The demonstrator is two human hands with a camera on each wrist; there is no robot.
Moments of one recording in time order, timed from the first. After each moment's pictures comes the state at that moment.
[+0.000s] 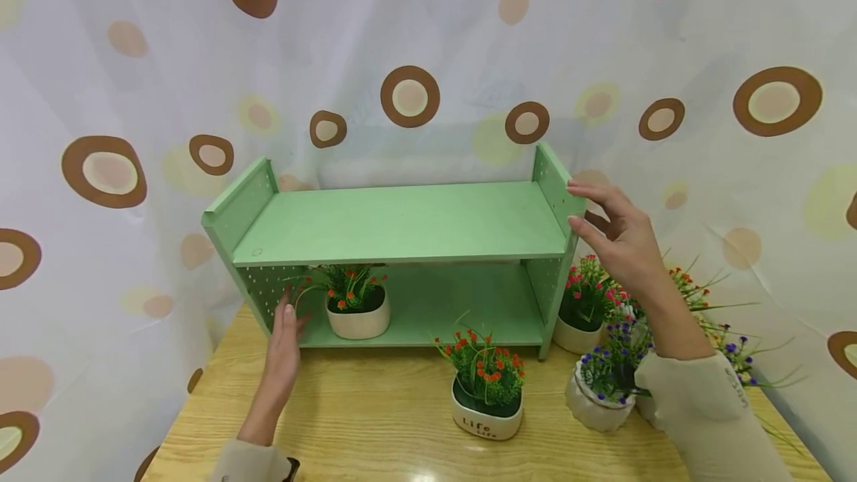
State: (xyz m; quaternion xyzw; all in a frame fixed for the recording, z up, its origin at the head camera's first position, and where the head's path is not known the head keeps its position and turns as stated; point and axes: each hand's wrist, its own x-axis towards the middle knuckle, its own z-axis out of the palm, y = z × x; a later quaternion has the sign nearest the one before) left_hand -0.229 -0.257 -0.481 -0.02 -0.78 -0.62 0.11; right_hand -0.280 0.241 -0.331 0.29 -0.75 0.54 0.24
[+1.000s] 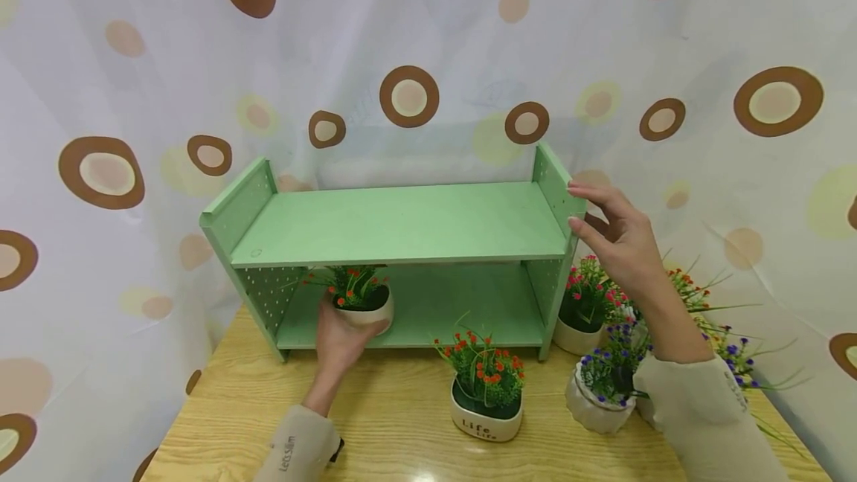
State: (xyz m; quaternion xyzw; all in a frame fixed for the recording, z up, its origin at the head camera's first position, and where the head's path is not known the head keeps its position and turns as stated) left_hand -0.272 -0.183 -0.504 0.06 -0.85 -0.48 0.20; right_hand -0.280 0.240 -0.333 0.30 -0.72 0.58 0.23
